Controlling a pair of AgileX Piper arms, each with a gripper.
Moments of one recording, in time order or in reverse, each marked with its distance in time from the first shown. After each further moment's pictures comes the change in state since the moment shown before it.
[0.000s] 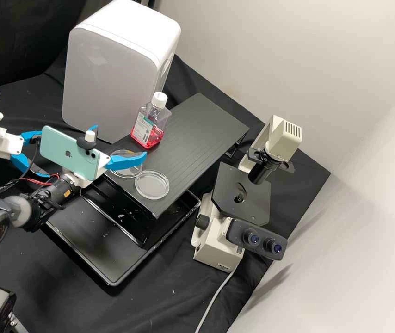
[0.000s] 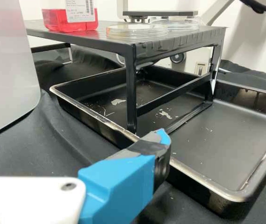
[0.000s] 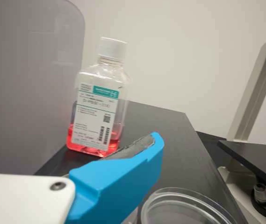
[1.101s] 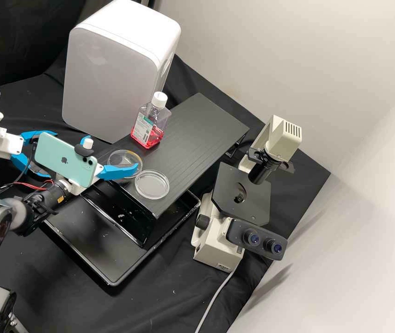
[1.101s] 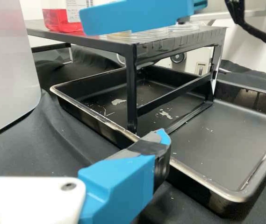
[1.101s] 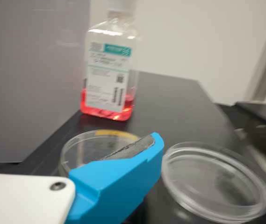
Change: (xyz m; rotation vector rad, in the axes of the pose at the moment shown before) left arm 0.000 0.000 0.000 -0.001 0.002 0.001; right arm -0.012 -0.019 0.005 0.067 -0.060 -0.097
